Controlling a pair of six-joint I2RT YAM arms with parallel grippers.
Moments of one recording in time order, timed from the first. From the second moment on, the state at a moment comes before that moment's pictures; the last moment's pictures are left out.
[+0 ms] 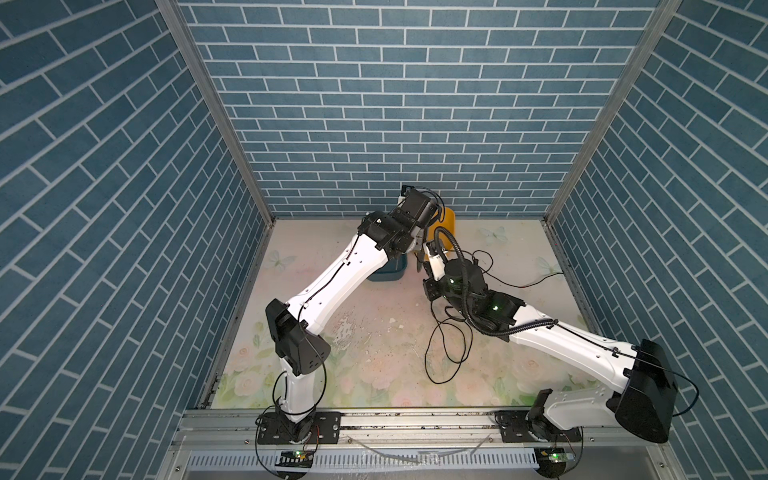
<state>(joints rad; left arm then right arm) -0.76 1.91 2.17 -1.12 -0.50 -0.42 0.94 1.35 1.04 -0.06 0.37 0.08</state>
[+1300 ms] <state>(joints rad) -0.76 1.94 2.12 -1.29 -0.45 -0.37 0.89 1.41 0.93 0.35 0.37 0.03</state>
